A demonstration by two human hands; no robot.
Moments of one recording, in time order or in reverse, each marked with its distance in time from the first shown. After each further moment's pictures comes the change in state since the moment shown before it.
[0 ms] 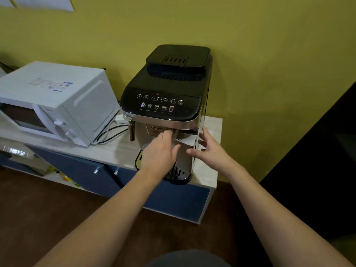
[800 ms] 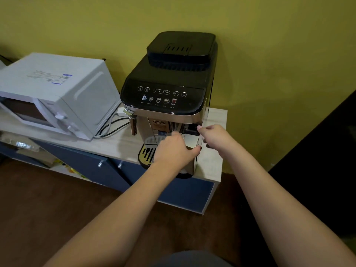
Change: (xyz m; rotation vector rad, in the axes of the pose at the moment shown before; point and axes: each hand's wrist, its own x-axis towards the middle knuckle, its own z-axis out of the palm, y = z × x) left_hand 0.008 0.036 -0.005 -0.006 -0.290 -0.248; right_hand 0.027 -0.020 -0.003 0.052 0.122 0.229
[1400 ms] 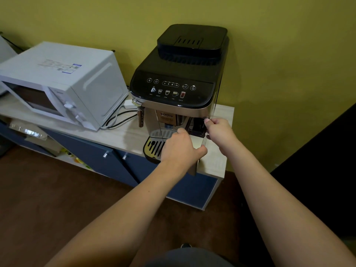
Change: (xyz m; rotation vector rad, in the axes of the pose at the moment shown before) left_hand -0.015 0.002 0.005 -0.065 0.026 -0.046; right_hand -0.006 -0.005 0.012 0.083 0.067 -0.046
